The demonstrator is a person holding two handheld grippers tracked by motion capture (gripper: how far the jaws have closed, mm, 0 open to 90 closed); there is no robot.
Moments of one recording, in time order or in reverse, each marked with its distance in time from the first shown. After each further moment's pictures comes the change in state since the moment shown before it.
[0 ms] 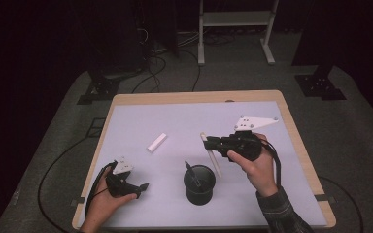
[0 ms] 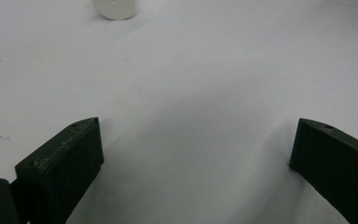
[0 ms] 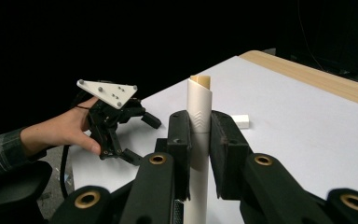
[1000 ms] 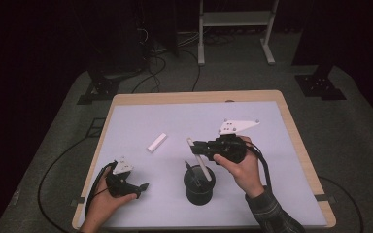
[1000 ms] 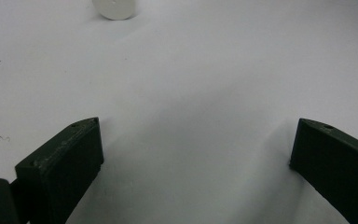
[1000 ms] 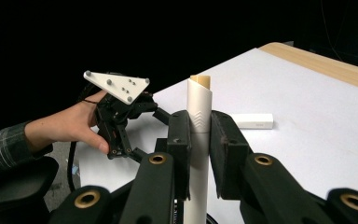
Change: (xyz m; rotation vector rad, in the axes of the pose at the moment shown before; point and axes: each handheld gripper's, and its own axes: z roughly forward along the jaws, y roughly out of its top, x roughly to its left) left arm 0.000 0.000 0.000 -0.001 0.000 -0.001; right arm 0.009 -0.004 0.034 0.039 0.048 -0.011
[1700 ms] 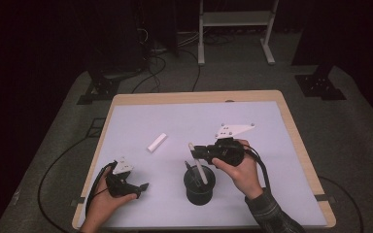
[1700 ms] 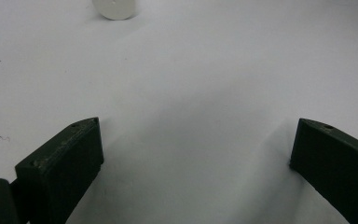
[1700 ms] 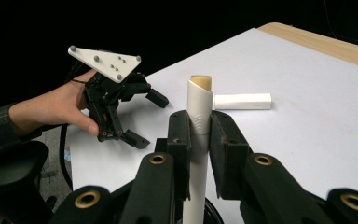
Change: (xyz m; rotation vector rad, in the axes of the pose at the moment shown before) left arm 0.000 0.000 0.000 0.000 -0.001 -0.001; right arm -0.005 -0.014 0.009 0.053 -0.017 -0.001
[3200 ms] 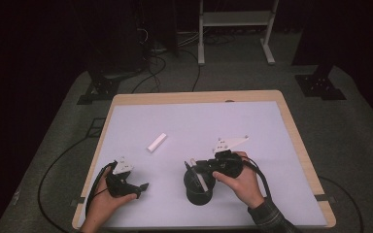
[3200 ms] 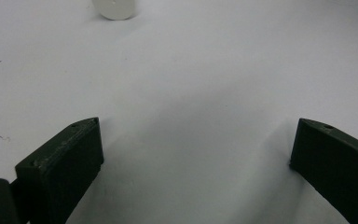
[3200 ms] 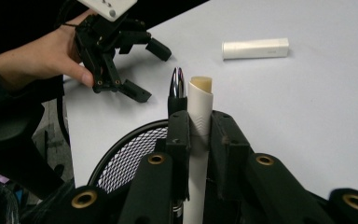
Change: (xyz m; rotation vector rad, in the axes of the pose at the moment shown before) left arm 0.000 0.000 0.000 0.001 0.002 0.004; right arm 0.000 -0.036 0.013 0.118 0.010 0.012
